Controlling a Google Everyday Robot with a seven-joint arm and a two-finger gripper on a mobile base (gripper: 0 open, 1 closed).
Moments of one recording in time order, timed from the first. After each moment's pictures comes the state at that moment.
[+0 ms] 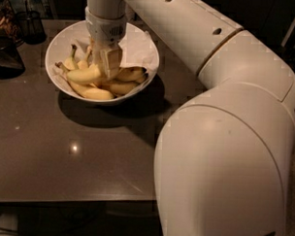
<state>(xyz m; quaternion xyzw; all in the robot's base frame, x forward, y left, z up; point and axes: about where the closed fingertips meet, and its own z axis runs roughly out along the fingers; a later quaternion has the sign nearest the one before) 0.642 0.110 0.909 -0.90 0.42 -0.02 0.11</state>
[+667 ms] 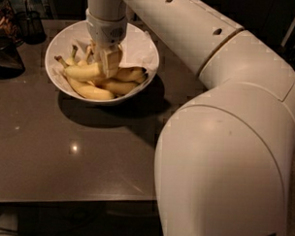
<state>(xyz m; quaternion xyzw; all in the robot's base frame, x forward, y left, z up) 0.642 0.106 0.905 -0.90 0.42 -0.02 0.10</state>
